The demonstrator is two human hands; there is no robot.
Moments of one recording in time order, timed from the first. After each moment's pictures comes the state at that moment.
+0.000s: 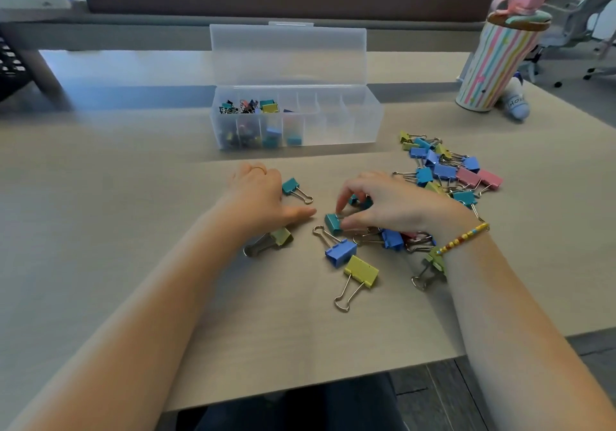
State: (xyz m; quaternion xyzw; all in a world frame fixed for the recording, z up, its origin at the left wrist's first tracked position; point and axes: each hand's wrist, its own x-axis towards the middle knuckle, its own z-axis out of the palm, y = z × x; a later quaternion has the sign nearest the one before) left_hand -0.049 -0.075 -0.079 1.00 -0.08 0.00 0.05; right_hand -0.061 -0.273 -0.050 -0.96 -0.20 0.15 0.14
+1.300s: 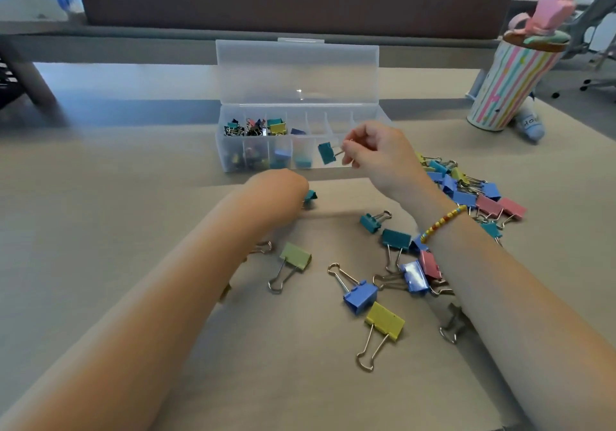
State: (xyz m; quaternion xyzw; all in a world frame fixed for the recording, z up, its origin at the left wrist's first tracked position) left_hand -0.001 -0.087 -0.049 0.98 -0.16 -0.08 -0.07; right_hand 0.008 -0.239 -0.037 -0.87 -0.12 -0.10 0.47
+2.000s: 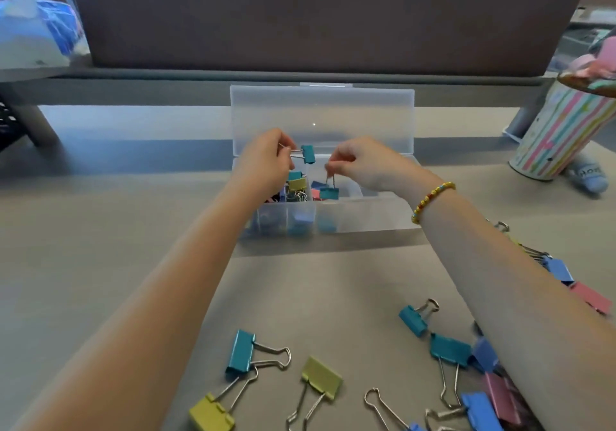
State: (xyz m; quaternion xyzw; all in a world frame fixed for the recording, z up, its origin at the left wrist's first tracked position) left_hand 0.124 -0.041 -0.028 0.90 -0.02 0.11 0.41; right_hand 0.137 -0.196 -0.009 -0.95 -0.15 0.06 0.26
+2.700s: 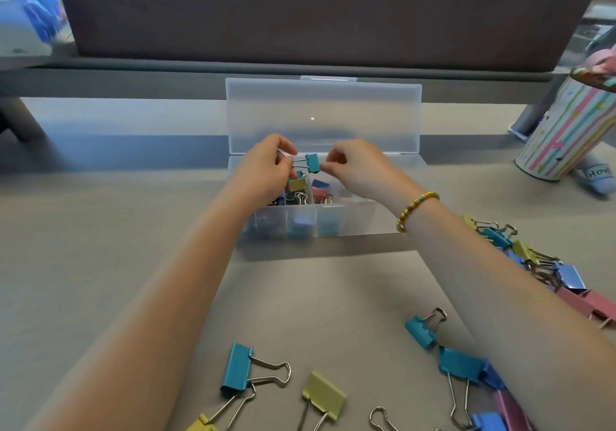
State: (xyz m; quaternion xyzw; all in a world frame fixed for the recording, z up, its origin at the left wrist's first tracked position) left_hand 0.131 -0.038 -0.042 0.89 -0.02 0.06 0.46; right_hand 0.149 -0.183 -0.029 -0.97 -0.11 0.00 0.24
